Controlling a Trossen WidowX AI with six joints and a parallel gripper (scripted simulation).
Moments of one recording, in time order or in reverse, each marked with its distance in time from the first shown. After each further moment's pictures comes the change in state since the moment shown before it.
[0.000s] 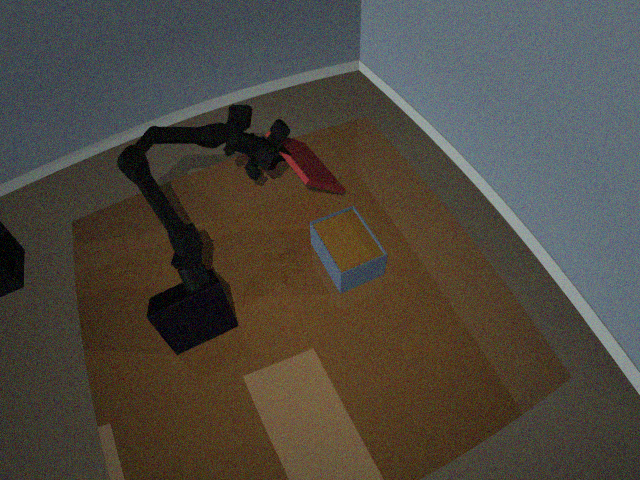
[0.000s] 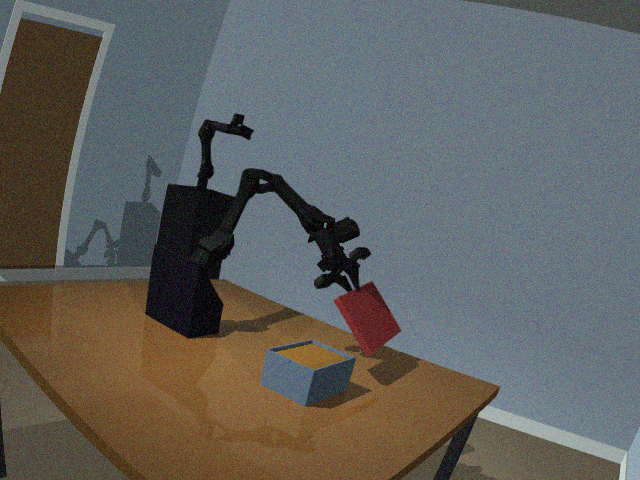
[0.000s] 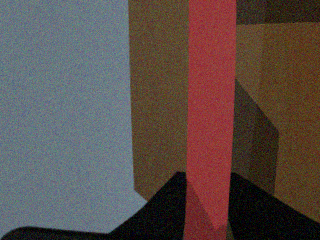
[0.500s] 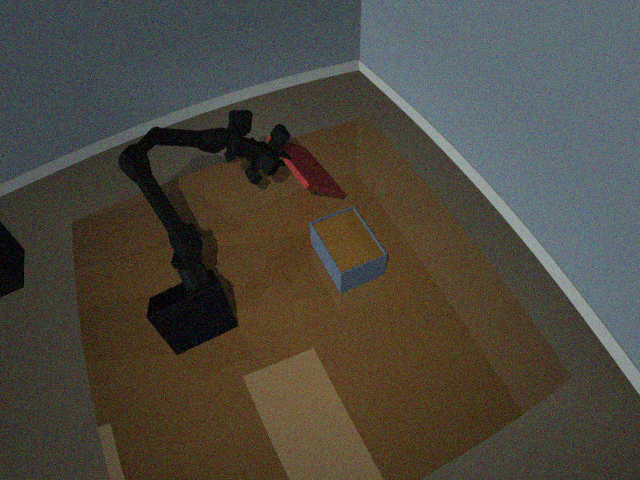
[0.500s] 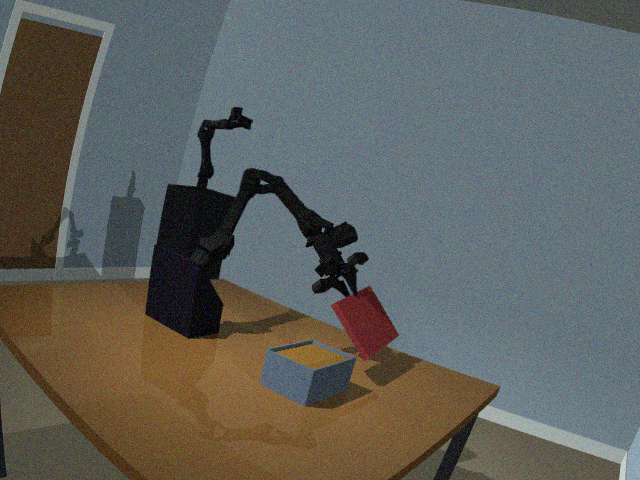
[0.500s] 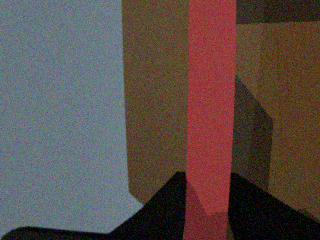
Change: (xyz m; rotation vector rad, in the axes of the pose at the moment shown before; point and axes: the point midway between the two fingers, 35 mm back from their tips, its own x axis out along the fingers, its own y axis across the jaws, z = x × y) arm 0.009 -0.013 0.003 0.000 0.001 -0.002
